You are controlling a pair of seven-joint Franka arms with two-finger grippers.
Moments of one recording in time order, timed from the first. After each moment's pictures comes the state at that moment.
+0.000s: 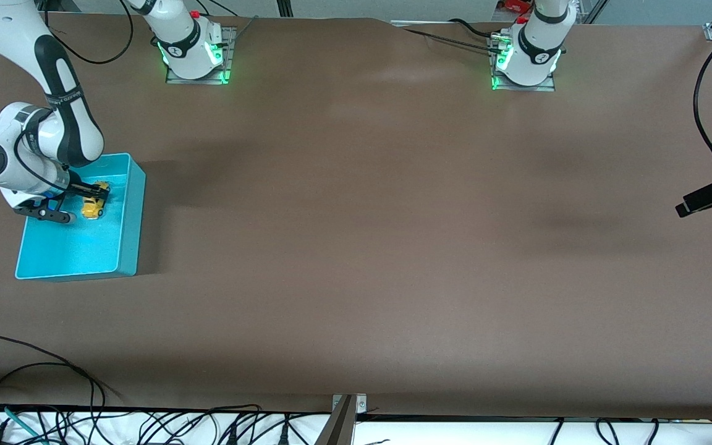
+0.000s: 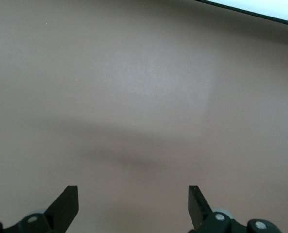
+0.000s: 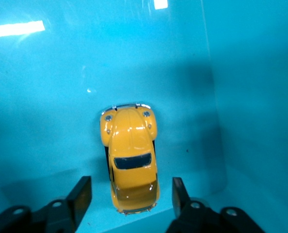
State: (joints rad) left arm 0.20 0.22 -0.06 -1.44 -0.03 1.66 -0.07; right arm 0.08 0.37 -0.41 -2.21 -0.08 2.42 -0.06
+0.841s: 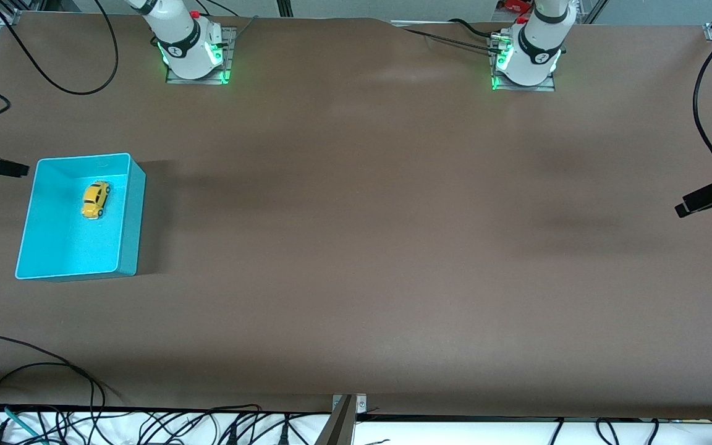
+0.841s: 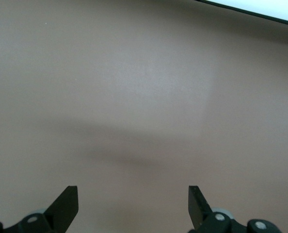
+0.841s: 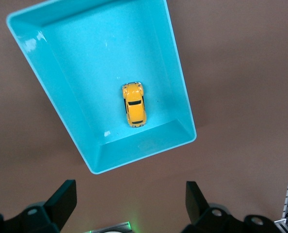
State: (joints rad) left arm 0.20 0.22 -0.06 -1.44 -0.04 1.66 -0.07; right arm 0.09 0.23 -0.40 -1.58 -0.07 1.54 -0.06
